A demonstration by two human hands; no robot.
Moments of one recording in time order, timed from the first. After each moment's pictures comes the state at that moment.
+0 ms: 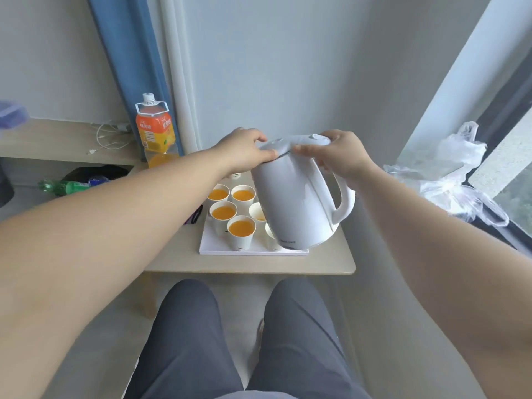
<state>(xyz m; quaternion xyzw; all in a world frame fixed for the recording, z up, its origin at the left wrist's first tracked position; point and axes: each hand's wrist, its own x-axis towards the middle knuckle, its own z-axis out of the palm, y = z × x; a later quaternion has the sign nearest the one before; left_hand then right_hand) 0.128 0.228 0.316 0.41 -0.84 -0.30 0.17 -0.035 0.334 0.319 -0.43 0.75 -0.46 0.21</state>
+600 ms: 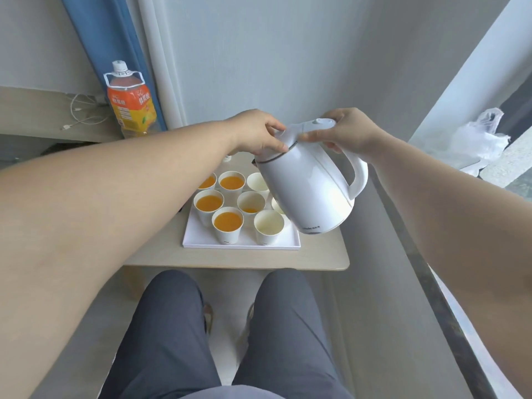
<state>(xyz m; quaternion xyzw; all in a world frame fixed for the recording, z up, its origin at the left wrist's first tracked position) 0.053 0.179 0.300 0.34 -0.83 -0.43 0.11 -0.109 0.291 0.320 -0.50 0.76 -0.34 0.23</state>
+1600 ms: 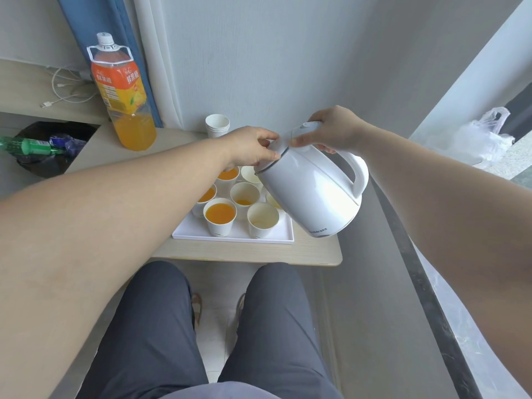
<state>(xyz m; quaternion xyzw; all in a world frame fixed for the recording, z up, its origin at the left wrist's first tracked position) 0.044 0.170 0.241 0.35 -0.75 -0.55 0.12 -0.116 0.261 0.302 -0.54 0.80 -0.18 0.19</state>
